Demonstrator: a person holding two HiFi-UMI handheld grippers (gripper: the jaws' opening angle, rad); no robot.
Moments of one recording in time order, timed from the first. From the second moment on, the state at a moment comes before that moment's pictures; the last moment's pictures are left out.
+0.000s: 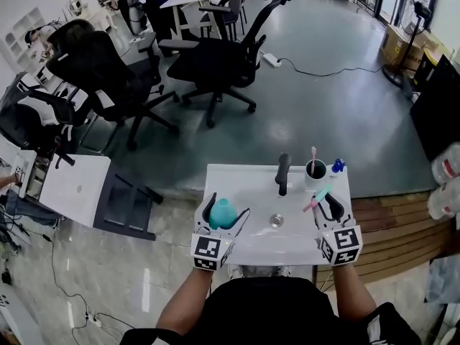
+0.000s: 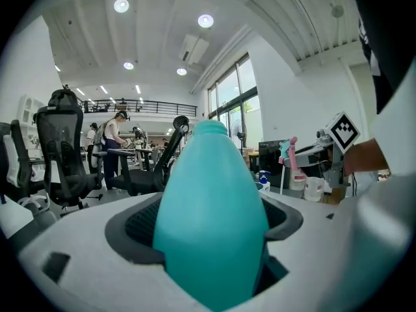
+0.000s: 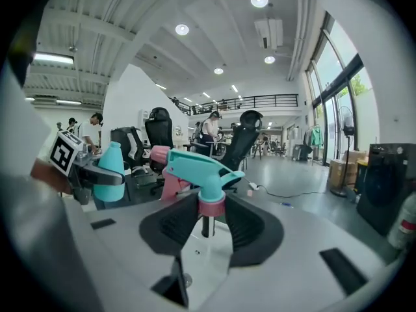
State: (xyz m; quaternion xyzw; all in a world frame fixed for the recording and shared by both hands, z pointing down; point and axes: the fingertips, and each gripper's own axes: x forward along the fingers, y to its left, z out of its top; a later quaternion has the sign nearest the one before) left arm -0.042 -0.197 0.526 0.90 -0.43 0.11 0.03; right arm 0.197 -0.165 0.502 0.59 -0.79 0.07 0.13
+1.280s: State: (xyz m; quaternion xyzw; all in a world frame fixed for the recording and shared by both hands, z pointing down) left arm -0.049 -0.207 0.517 0.89 -0.45 0.09 0.02; right arm 0.200 -0.164 0.481 0.62 -0.78 0.04 0.09
